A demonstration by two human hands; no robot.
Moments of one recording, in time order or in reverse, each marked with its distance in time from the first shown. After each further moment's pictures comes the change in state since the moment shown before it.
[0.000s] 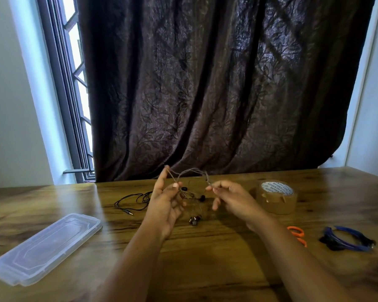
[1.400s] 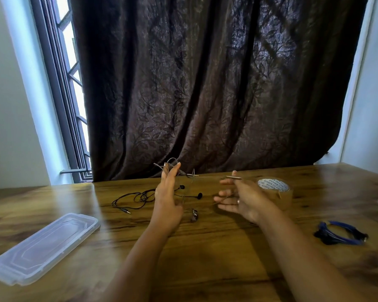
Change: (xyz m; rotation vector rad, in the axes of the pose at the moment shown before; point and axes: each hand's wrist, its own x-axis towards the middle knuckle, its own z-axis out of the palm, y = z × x) left_hand 0.006 -0.014 -0.005 0.989 -0.108 0.437; right_hand 0.008 0.007 -0.016 0.576 0.173 0.351
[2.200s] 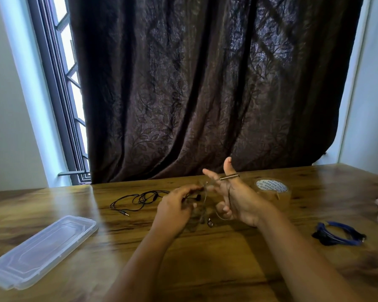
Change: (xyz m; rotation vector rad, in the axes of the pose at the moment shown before) left_hand -0.002 -0.002 0.007 0.118 -0.121 0.081; right_hand -0.017 -0.008 0.008 -0.256 -0.429 -0.047
